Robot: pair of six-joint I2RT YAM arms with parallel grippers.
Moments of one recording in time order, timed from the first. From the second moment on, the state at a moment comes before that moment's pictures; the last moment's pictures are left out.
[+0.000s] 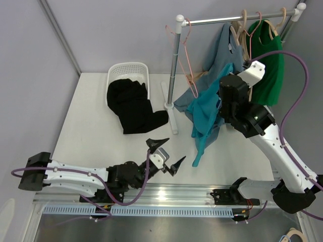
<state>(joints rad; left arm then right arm) -1.53 1.00 0.53 0.63 -0.68 0.19 0.69 1.21 1.57 -0.68 0.99 0.58</state>
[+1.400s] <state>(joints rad) -1.59 1.44 0.75 0.70 -0.39 -0.13 0.69 1.24 1.57 -0.59 0.94 0.50</state>
